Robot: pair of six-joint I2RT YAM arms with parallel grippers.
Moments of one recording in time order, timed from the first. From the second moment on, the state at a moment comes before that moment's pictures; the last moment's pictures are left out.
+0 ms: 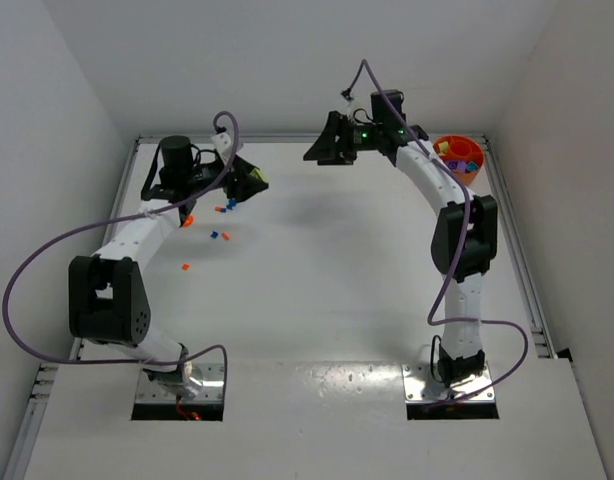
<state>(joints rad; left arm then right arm) -0.07 1.55 1.14 0.12 0.95 0.20 0.26 2.14 1.93 -0.40 -0.86 0.42</state>
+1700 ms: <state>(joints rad) -0.21 1.45 1.11 0.14 0.95 0.27 0.44 2.13 1.87 -0.23 -1.14 0.62</state>
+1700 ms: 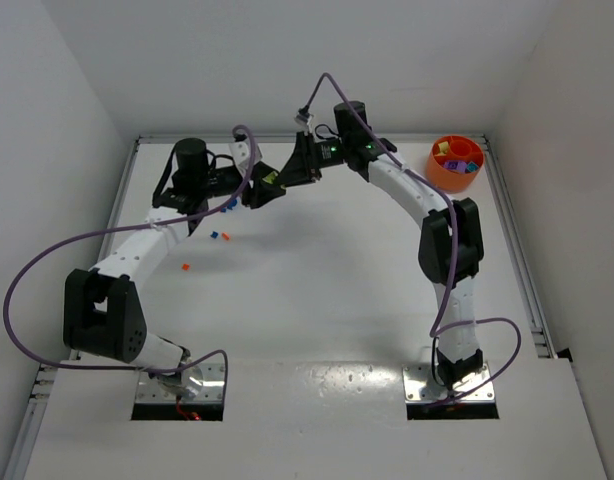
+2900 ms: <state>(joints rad) -0.22 1.58 1.33 -0.17 0.38 0.07 -0.06 2.23 2.25 -0.55 -0.15 0.24</state>
